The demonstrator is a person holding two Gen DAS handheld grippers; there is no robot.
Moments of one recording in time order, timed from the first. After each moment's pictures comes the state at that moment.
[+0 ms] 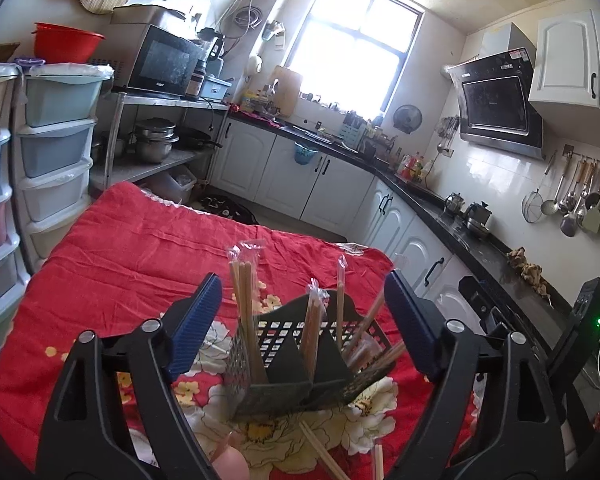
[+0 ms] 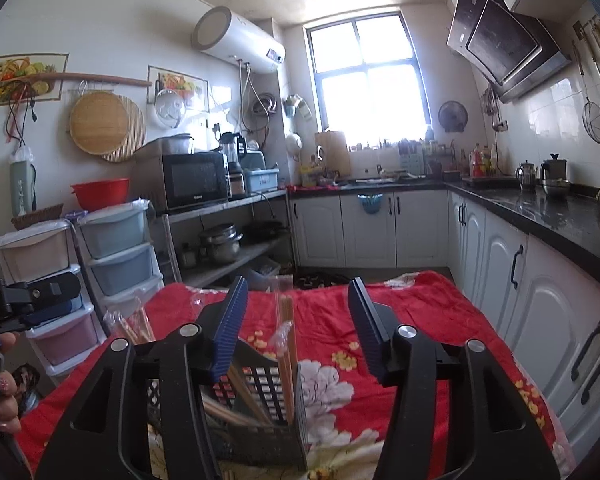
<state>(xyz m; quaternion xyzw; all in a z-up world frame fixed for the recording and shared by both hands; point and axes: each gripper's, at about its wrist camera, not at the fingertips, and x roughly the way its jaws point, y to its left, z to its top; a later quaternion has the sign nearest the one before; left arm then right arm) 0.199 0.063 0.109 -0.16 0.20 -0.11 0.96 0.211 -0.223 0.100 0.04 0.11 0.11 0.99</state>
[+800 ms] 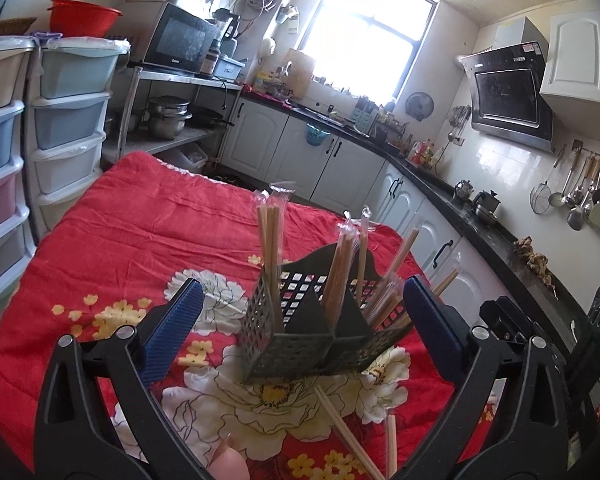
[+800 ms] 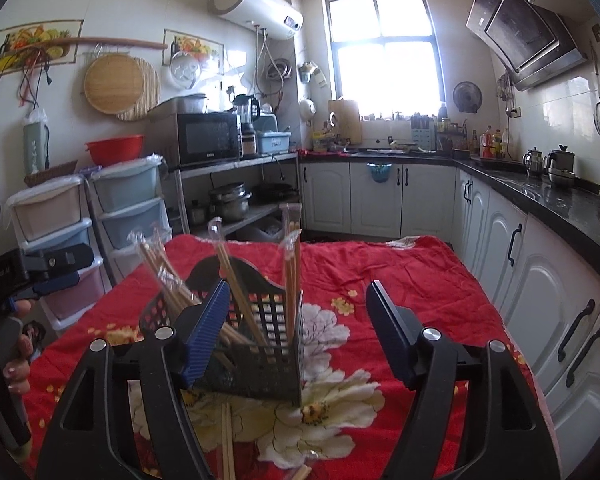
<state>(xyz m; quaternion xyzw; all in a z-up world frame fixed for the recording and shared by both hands) 0.182 0.073 0.074 -0.17 0.24 -0.10 0.95 0.173 -0.221 0.081 0.00 0.18 0.14 0.97</state>
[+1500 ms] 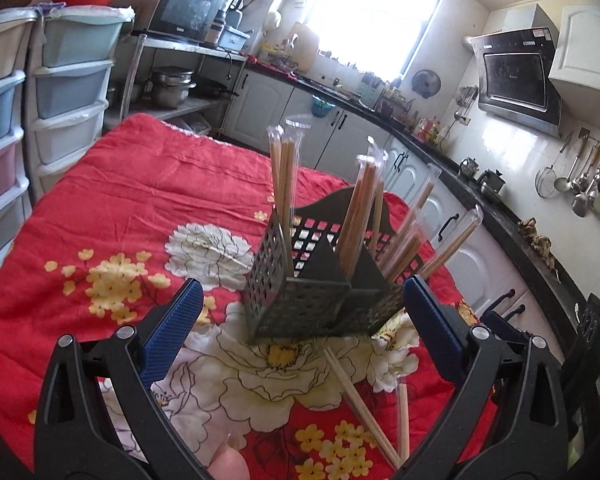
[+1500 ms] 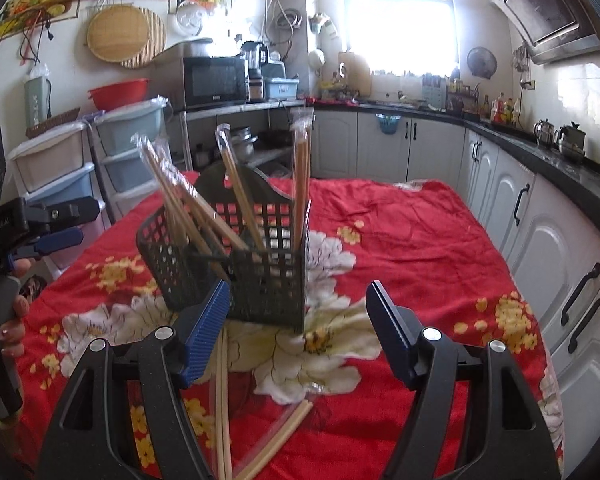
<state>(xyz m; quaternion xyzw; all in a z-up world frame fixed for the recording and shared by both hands) 0.177 0.069 0.038 -0.18 0.29 -0.10 0.94 0.164 -0.218 0.034 -0.02 0.27 0.15 0.95</state>
